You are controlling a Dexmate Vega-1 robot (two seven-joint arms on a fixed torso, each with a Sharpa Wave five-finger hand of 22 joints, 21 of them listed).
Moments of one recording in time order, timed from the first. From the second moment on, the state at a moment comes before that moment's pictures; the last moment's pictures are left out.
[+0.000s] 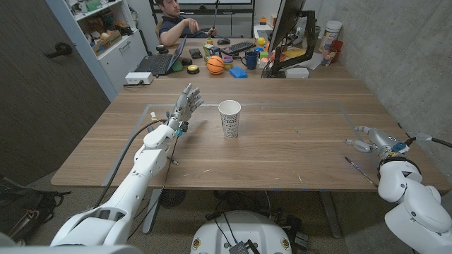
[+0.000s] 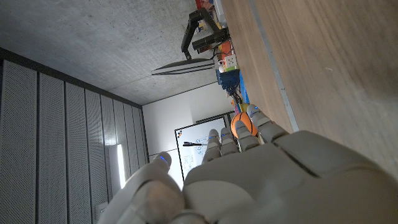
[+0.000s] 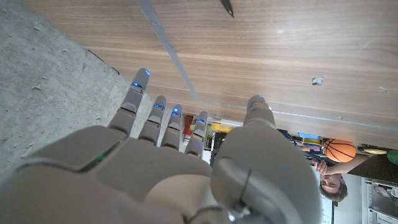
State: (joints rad) left arm 0.80 0.26 0.12 -1.19 -0.38 -0.19 -0.27; left_hand 0.02 0.07 0.28 0.16 0.31 0.02 -0.01 0.19 0.18 -0.01 -0.02 0.18 0.18 0.01 0.00 0.20 0.17 0.13 0.00 0.22 0.19; right arm -1.65 -0.67 0.08 -2.30 -0.79 -0.80 0.07; right_hand 0.57 0.00 0.09 -0.13 0.46 0.28 -0.16 0.22 0.19 0.22 0.03 0.24 0.19 0.20 0.02 0.32 0.17 0.21 0.21 0.75 0.19
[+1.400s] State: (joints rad) left arm 0.79 0.26 0.13 -1.16 -0.39 -0.21 -0.28; left_hand 0.01 0.07 0.26 0.17 0.31 0.02 -0.01 0.19 0.18 -0.01 -0.02 0.18 0.18 0.01 0.00 0.20 0.17 0.13 0.00 0.21 0.19; right arm -1.62 -0.84 0.03 -2.37 -0.69 -0.98 0.20; right_hand 0.76 0.03 0.16 -0.16 0.43 0.33 -0.12 0.22 0.19 0.25 0.02 0.22 0.20 0.24 -0.01 0.30 0.19 0.30 0.22 0.75 0.19
